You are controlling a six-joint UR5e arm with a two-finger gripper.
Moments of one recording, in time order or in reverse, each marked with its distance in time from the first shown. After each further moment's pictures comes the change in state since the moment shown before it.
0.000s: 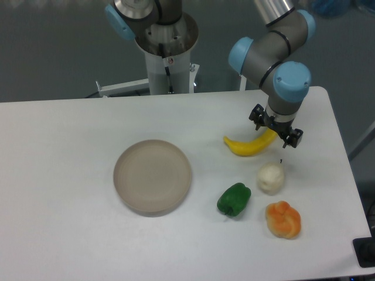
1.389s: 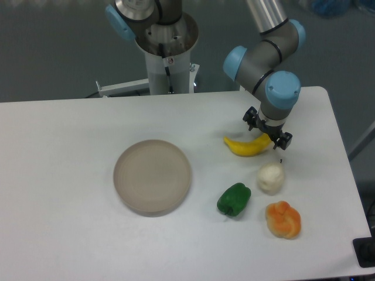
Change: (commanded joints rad) arm 0.014 -0.037 -0.078 0.061 0.005 -0.001
